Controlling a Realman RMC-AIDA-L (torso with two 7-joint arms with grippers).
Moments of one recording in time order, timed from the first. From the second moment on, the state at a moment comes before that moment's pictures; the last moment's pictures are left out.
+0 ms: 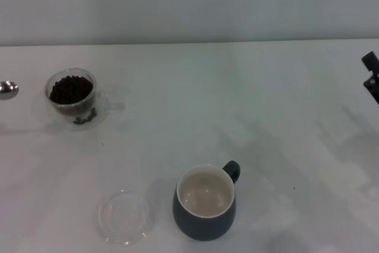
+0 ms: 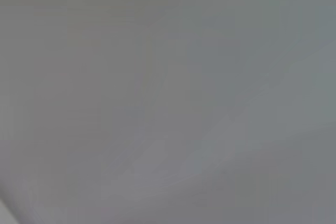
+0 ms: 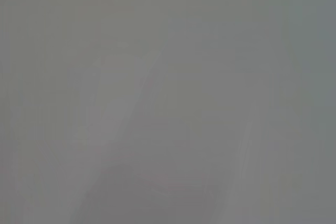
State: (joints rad) left arm -0.21 -1.87 0.92 0.32 0.93 1.51 -1.86; right arm 0.25 2.01 -1.80 -0.09 0.06 -1.81 0.04
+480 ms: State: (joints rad) left arm -0.34 -1.77 0.92 0.44 1.16 1.26 -2.07; right arm 0.25 2.01 -1.89 -0.10 0.06 -1.81 0.04
